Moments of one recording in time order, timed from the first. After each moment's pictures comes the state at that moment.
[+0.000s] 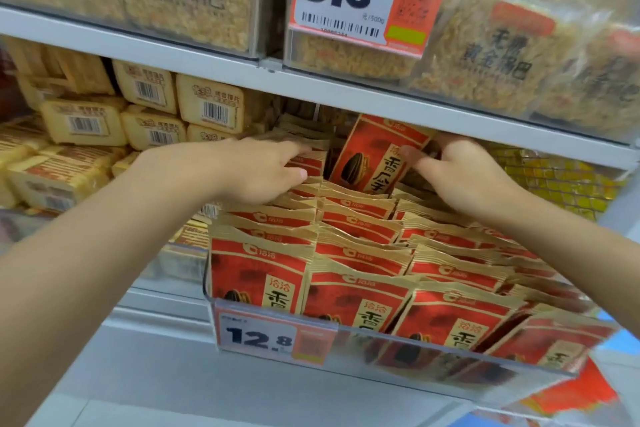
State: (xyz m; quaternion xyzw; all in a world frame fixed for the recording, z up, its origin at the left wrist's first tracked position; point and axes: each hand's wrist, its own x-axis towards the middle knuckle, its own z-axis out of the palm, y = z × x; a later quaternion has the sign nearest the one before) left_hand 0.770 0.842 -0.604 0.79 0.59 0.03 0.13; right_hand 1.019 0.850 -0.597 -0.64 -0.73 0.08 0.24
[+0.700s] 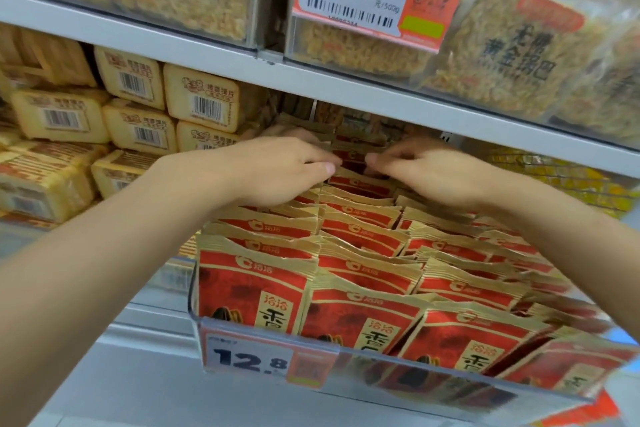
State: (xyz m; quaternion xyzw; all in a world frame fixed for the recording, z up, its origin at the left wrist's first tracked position) left_hand 0.786 0.856 -0.612 0.83 0.53 0.11 0.14; right_hand 0.994 0.868 -0.589 -0.61 -0.78 0.12 0.11
